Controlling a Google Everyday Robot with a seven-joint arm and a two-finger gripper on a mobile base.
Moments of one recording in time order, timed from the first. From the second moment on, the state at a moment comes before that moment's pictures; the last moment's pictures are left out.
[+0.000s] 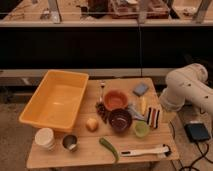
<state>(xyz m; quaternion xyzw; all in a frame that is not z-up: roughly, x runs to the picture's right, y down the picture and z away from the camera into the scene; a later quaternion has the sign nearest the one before) 0.285 0.106 0.684 -0.28 0.02 0.02 0.96</state>
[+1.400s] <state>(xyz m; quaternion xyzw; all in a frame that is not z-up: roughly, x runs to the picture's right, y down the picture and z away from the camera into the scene) 0.281 0.112 0.683 -0.29 0.01 0.01 0.96</state>
